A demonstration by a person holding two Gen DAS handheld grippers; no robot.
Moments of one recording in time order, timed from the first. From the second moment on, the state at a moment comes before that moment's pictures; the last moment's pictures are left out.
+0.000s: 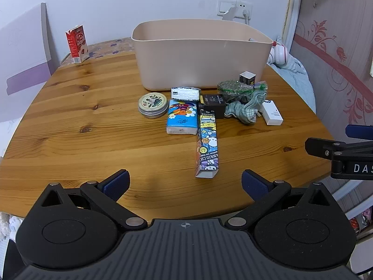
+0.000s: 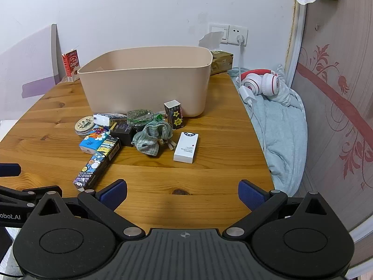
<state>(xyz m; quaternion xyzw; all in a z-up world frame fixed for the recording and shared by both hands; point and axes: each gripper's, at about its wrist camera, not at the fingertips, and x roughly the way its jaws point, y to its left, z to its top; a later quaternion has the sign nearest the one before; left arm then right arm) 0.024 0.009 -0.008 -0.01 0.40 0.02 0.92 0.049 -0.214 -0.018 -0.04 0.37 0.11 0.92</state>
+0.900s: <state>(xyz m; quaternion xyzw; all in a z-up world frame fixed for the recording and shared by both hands) 0.039 0.006 -0.015 -0.02 0.41 0.02 0.91 0.056 -0.213 -0.024 -0.04 0.37 0.12 0.92</state>
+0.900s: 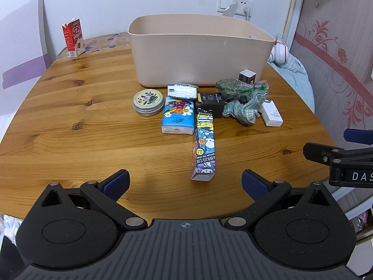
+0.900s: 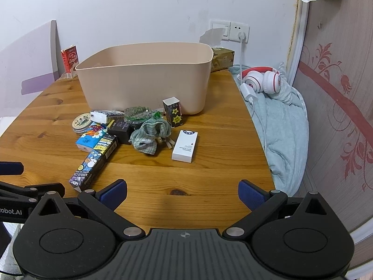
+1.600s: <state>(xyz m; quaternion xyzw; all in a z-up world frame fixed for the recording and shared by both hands) 0.077 0.012 -0.042 -0.05 0.44 0.02 0.90 0.092 -0.208 -0.048 -0.06 0.38 0.12 0.91</state>
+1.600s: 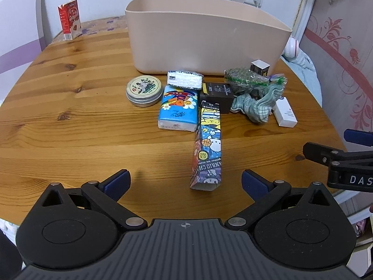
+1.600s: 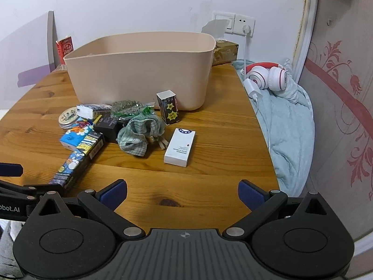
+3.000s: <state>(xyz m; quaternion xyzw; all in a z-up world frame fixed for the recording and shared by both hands) 0.089 0.009 -0.033 -0.01 0.42 -0.04 0.91 0.123 -0.209 -0.055 -0.02 0.36 0.11 0.93</state>
